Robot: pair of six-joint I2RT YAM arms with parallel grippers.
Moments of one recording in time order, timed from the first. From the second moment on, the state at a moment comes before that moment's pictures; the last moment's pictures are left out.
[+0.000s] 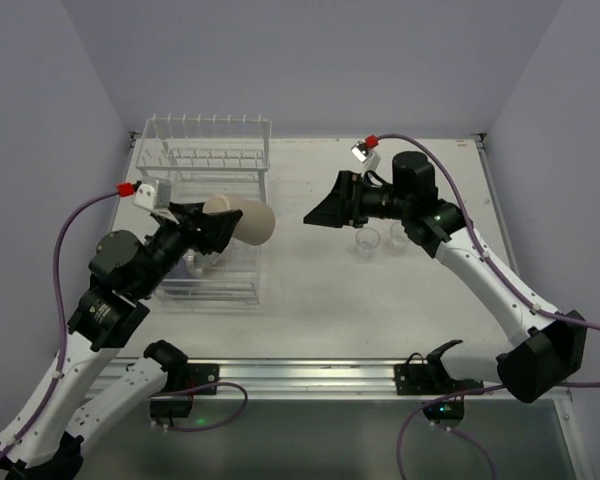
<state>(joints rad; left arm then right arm) -0.54 0.65 0.98 -0.32 -0.01 -0.39 0.50 1.27 1.22 -0.36 -0.64 0.63</state>
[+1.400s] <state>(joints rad) -0.54 0.63 0.65 0.21 0.24 -0.53 0.51 1.65 0.88 1.26 -1.01 1.86</state>
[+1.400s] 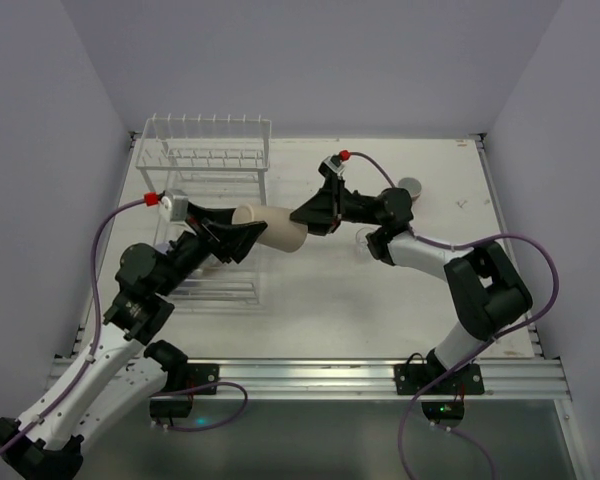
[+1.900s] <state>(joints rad) -0.54 0.67 0.65 0.27 0.30 -0.56 0.52 1.59 0.93 1.30 -0.99 1.91</state>
